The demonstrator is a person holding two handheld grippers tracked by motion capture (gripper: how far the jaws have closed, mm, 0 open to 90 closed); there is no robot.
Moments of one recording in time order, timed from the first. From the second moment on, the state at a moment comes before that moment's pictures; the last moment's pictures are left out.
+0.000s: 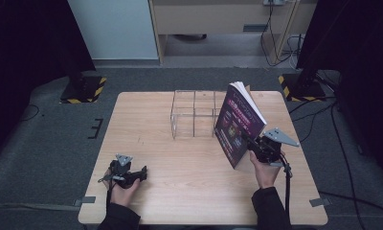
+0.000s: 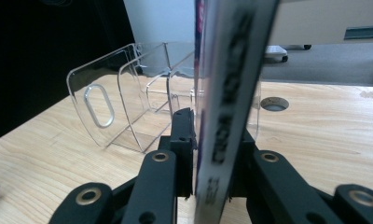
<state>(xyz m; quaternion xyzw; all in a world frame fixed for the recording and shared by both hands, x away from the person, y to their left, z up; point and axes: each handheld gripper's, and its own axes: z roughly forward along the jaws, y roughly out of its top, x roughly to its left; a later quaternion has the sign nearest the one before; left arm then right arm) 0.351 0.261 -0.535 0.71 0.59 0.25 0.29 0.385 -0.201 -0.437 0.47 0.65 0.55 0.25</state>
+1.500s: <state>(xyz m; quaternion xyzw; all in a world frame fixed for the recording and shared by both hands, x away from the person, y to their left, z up) 0.351 0.261 -0.535 0.71 0.59 0.25 0.29 0.424 -0.169 -0.400 0.50 0.60 0.53 0.34</state>
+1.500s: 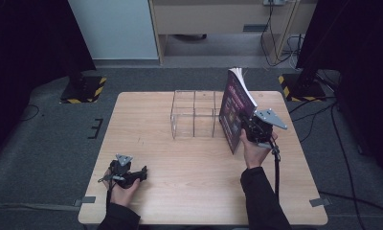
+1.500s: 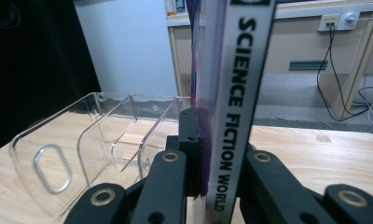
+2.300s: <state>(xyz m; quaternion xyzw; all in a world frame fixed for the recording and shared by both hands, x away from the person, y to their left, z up) 0.351 0.261 -0.536 0.71 0.59 0.25 0.29 0.448 -0.159 -0.415 0.51 0.57 0.53 0.36</state>
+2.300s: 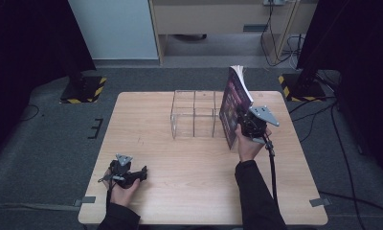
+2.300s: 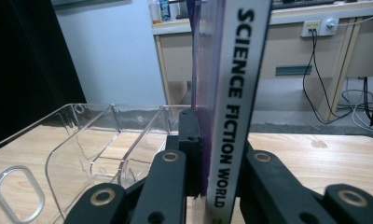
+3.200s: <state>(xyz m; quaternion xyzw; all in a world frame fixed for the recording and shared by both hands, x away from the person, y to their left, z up) 0.351 0.261 -0.535 0.71 0.59 0.25 0.29 0.450 -0.165 -0.413 0.52 0.58 0.50 0.38</state>
